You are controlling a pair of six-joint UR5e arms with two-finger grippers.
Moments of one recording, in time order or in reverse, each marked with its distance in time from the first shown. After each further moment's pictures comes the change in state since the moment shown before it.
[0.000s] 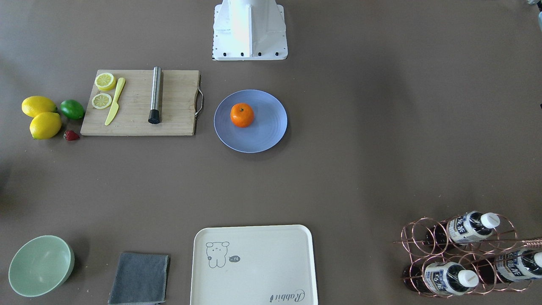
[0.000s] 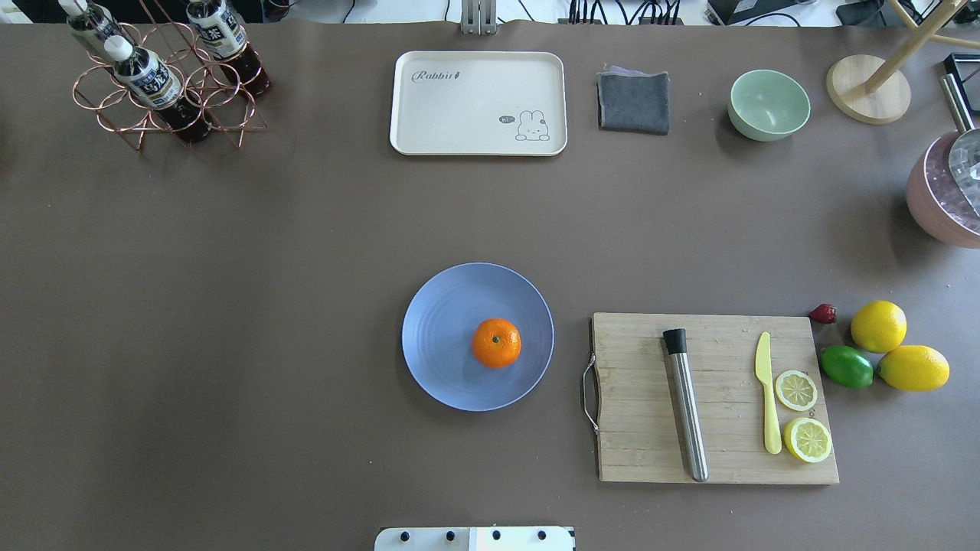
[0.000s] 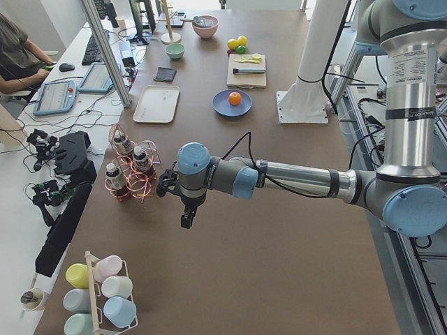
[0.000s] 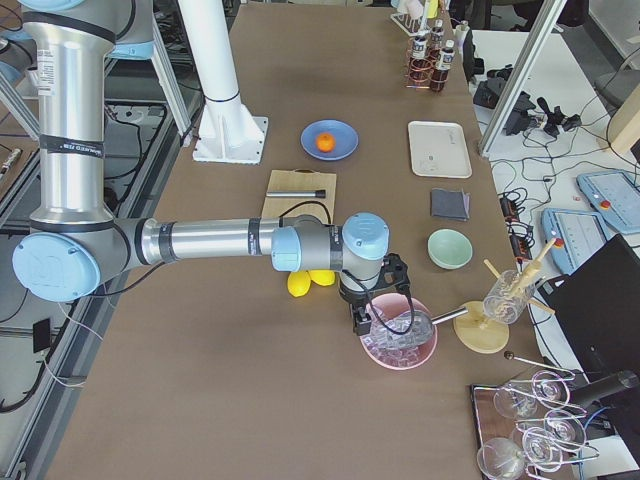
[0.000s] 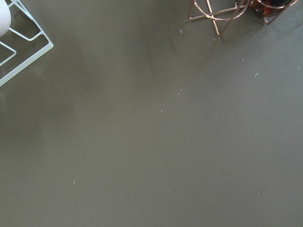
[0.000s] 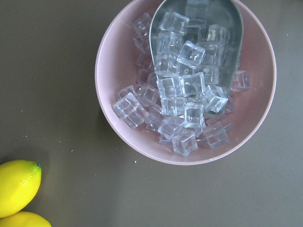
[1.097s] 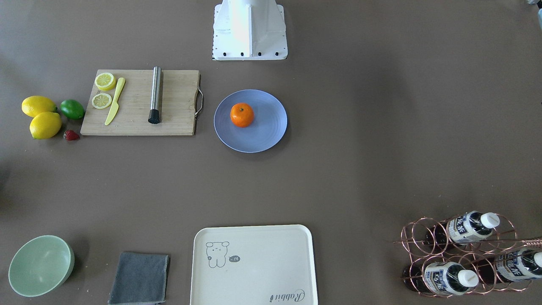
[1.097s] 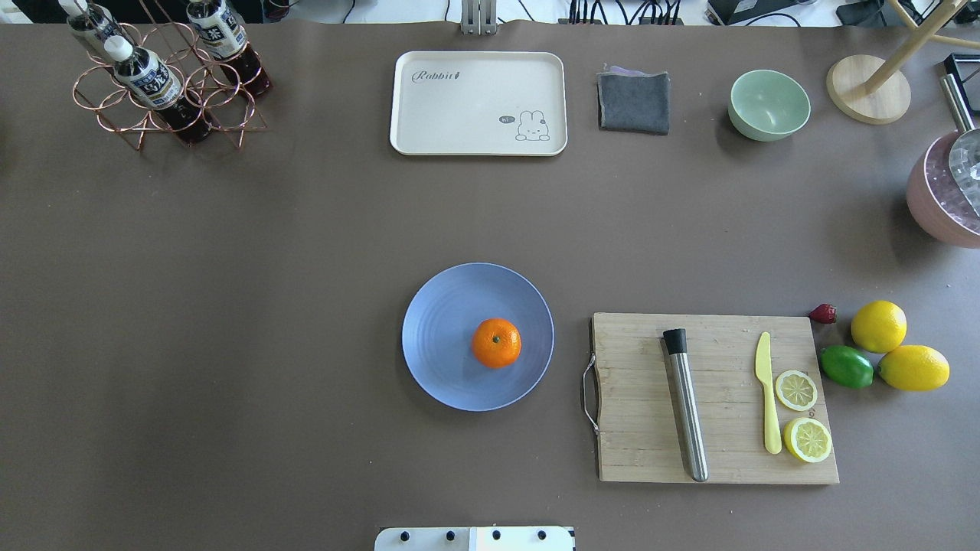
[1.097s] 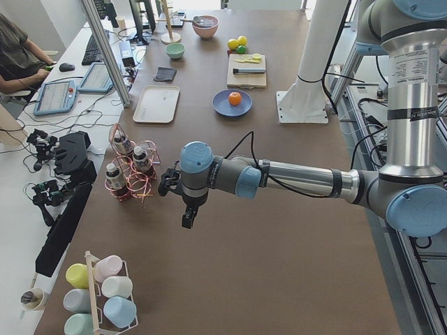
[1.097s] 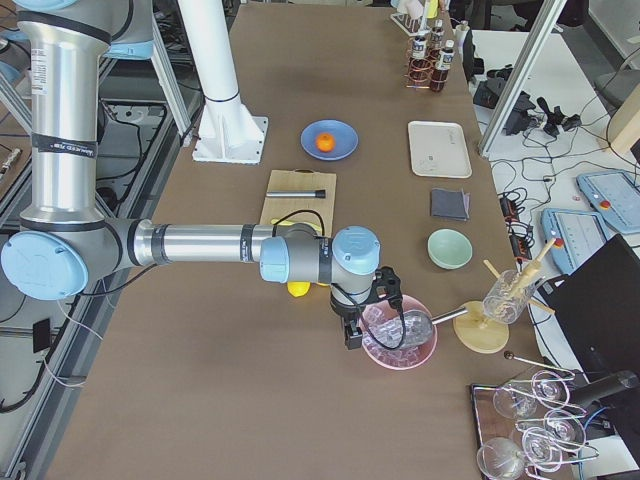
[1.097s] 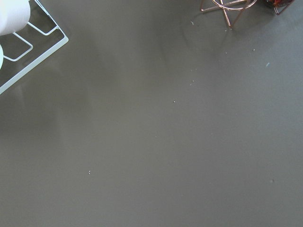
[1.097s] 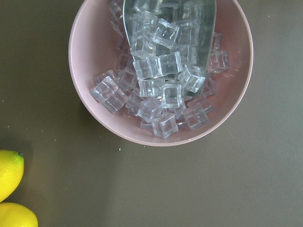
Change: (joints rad) left arm 0.000 0.005 -0.013 -0.003 0.011 0.001; right arm 0.022 -0.017 -0.014 0.007 -0.005 -0.010
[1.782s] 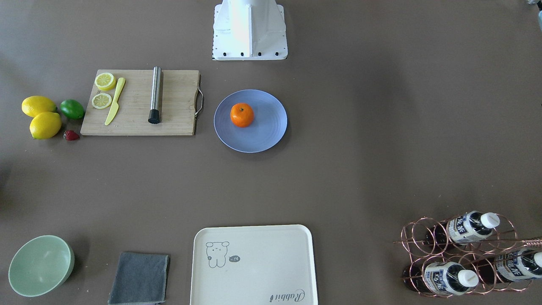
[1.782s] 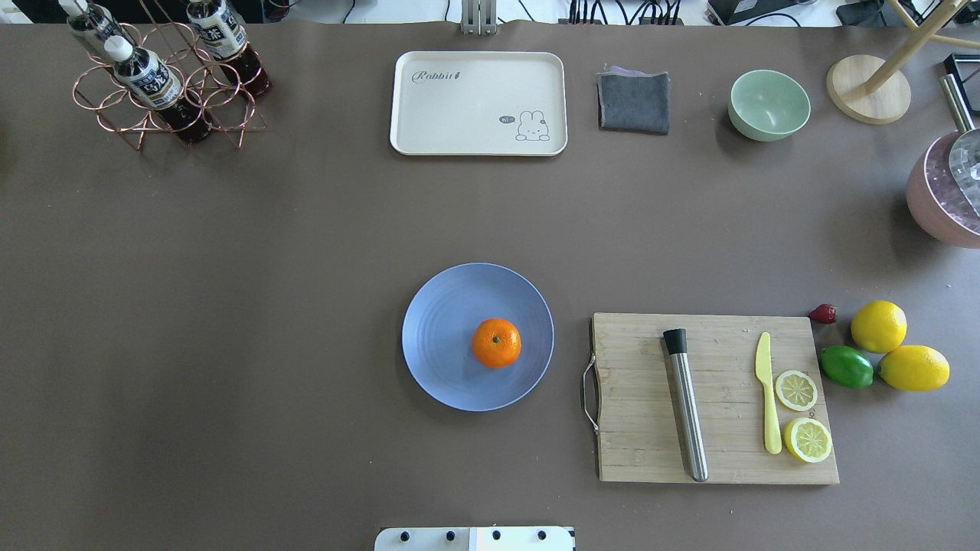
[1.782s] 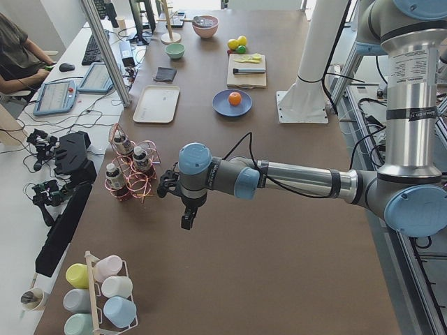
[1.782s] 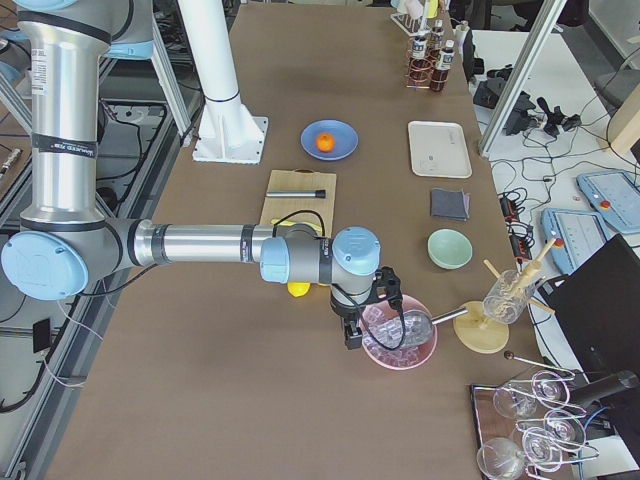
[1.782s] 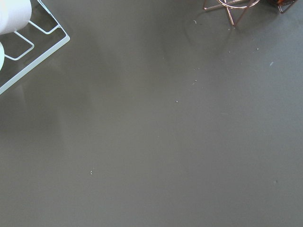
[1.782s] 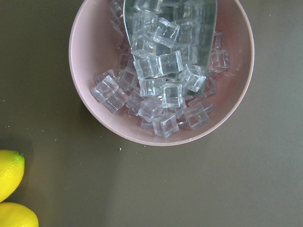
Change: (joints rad) left arm 0.002 -0.005 0.016 0.001 0.002 -0.002; right arm 0.000 -0.002 -0.001 -0.001 0.002 0.000
